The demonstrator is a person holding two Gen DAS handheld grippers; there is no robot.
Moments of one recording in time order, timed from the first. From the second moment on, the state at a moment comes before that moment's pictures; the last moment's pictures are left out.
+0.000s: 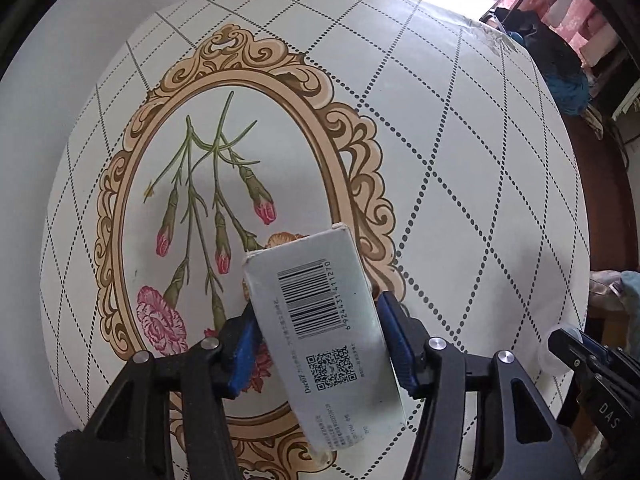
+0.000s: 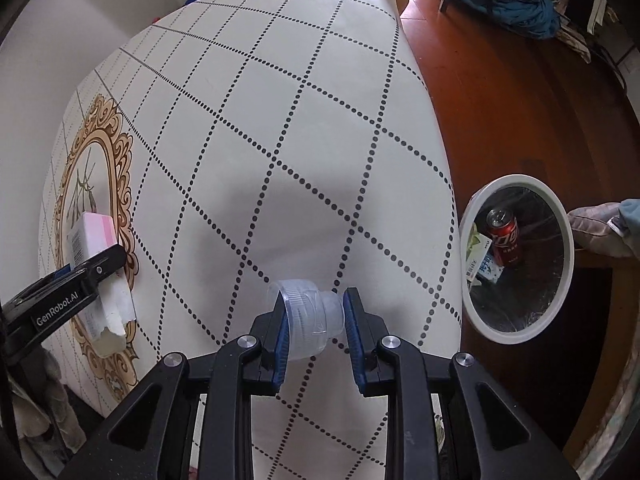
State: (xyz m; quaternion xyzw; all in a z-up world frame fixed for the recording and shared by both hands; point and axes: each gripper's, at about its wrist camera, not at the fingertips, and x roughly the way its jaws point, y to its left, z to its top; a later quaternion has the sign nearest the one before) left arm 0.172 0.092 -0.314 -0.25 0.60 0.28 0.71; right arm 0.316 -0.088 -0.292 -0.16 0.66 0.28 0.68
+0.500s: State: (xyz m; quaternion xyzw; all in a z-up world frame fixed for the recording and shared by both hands) left arm 0.183 0.007 -0.253 -0.17 0.56 0.28 0.76; right arm 0.321 -0.109 -0.254 -0.14 0.62 0.30 0.71
